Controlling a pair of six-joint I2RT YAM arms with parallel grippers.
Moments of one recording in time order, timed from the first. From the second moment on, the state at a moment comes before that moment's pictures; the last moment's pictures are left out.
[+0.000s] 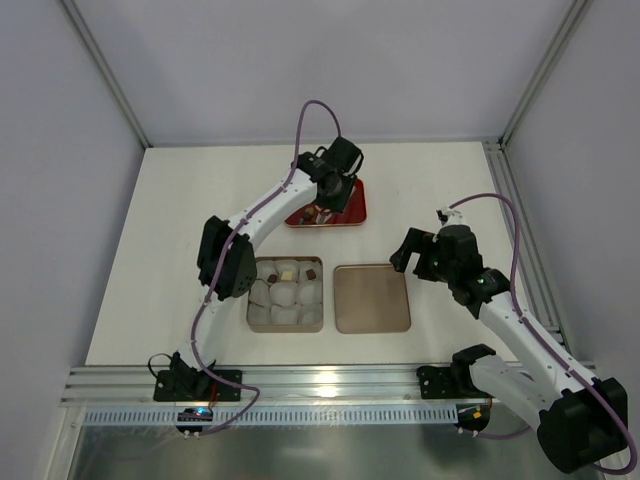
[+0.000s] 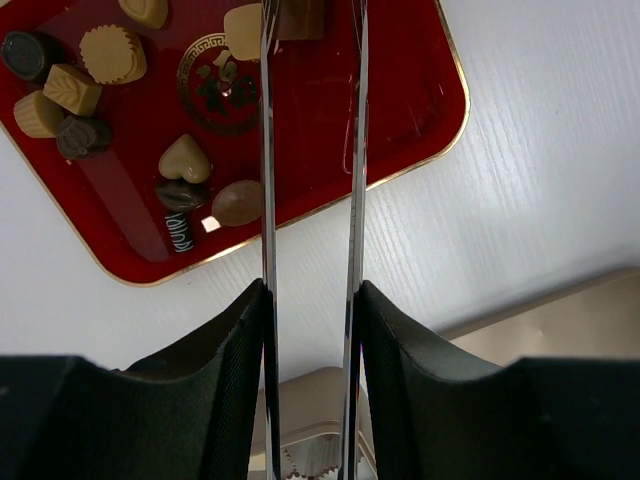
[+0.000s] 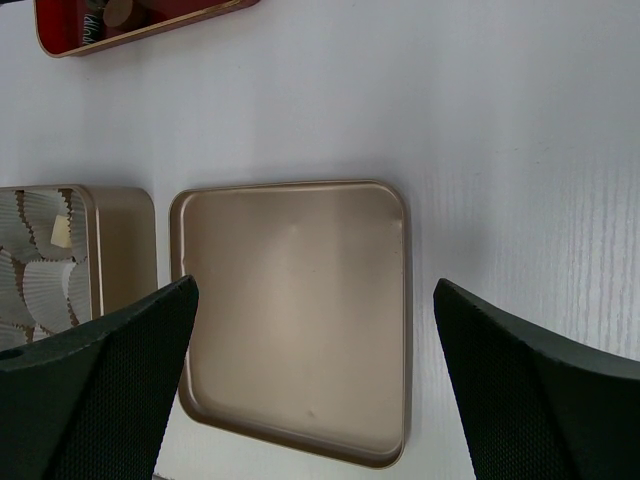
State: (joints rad) left arm -0.70 2.24 2.17 -0.95 -0.16 -0.23; right arm 0.32 0.90 0.60 -0.37 -0.02 0.53
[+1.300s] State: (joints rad) left arm -0.70 2.26 2.17 -0.93 -0.19 -0.21; right arm 0.32 0.91 0.60 -0.37 -0.02 0.53
